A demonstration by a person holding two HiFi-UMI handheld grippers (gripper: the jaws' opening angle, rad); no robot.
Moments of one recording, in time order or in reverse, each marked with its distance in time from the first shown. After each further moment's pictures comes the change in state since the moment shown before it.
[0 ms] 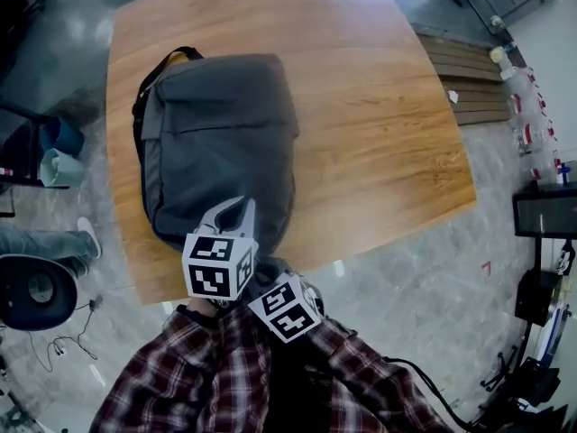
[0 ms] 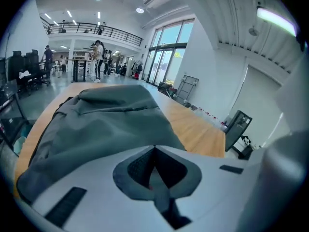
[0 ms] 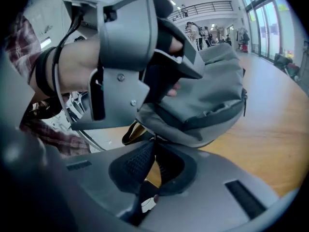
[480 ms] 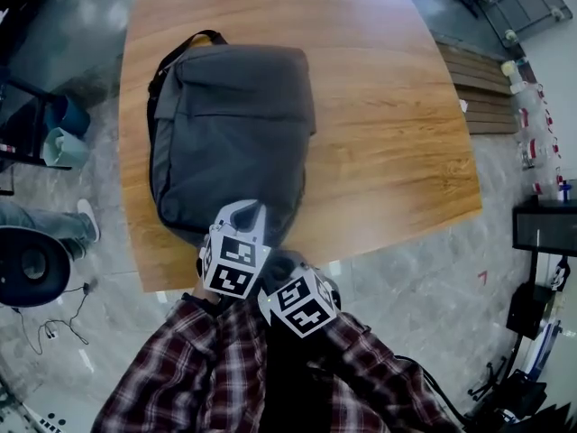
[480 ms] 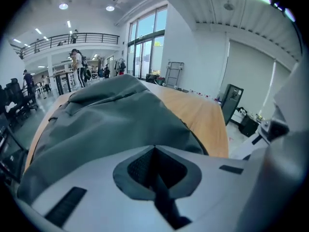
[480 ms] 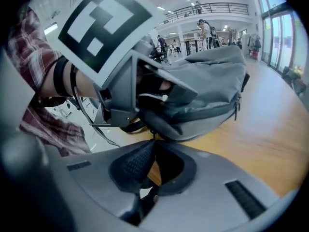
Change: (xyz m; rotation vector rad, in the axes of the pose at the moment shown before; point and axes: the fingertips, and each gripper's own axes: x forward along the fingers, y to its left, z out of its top) left arm 0.004 0.014 -0.046 0.274 0.072 -0.007; right arm 0.004 0.000 -0.011 -0.126 0.081 -0.006
